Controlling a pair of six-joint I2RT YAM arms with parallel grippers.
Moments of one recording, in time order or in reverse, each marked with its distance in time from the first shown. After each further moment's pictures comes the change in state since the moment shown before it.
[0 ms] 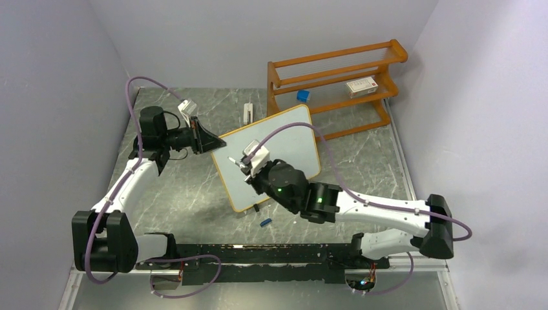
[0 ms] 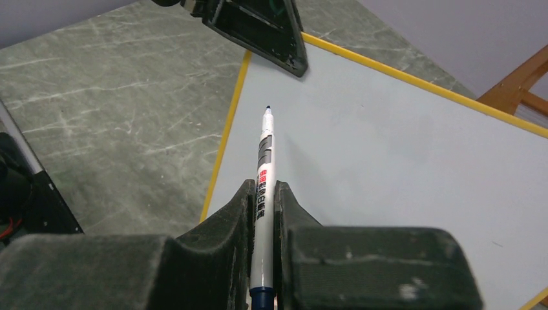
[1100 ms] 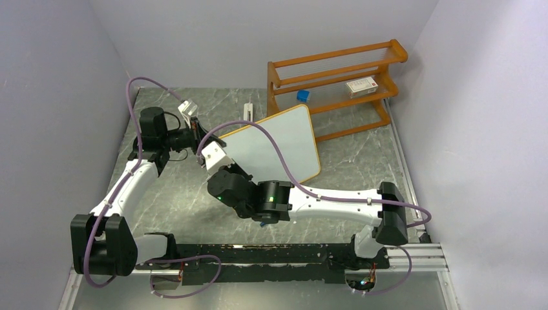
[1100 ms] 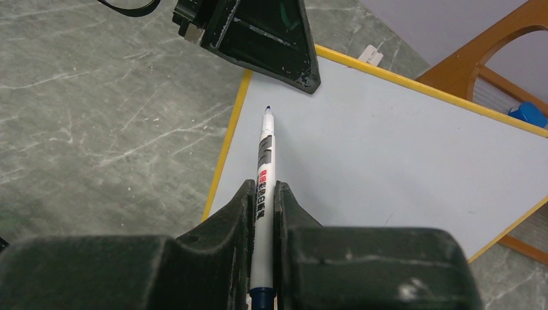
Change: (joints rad) left arm -0.010 -0.026 0.000 -0.047 -0.039 0.044; right arm 0.155 0.426 0.472 -0.333 0.403 0.099
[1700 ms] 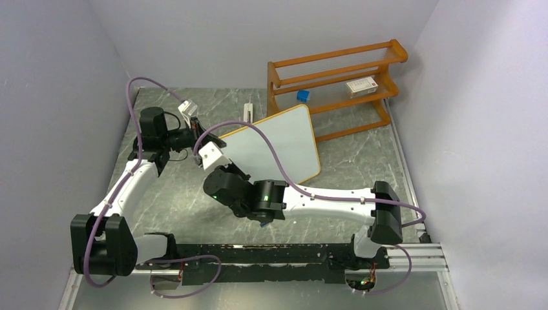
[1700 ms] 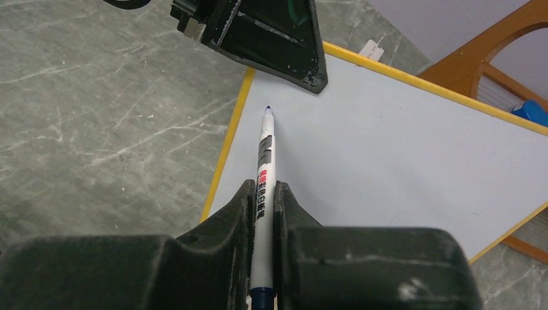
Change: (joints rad) left arm -0.001 0.000 0.000 0.000 0.000 0.000; right arm -0.010 0.040 0.021 -0.011 0.002 0.003
